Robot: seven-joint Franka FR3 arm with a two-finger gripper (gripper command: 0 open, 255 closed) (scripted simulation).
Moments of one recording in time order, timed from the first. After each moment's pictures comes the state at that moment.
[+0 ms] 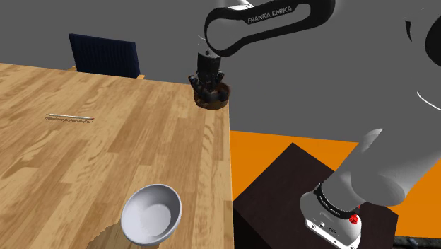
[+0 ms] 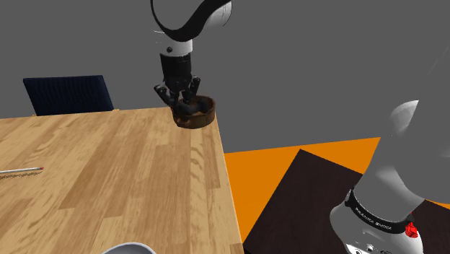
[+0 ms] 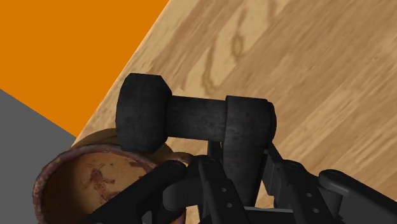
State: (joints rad) arm 0.08 0.03 0.17 -2.00 0.00 2.07 0.41
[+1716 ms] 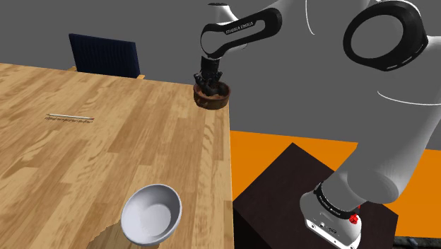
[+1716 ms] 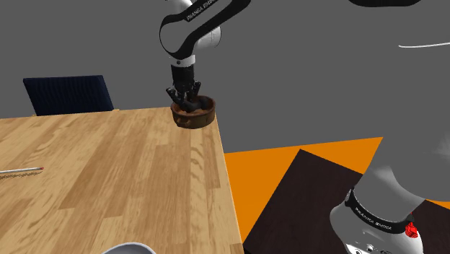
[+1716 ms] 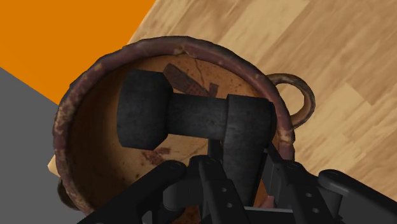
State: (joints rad) arm -0.02 0.34 0.09 -1.76 -0.02 2.14 0.23
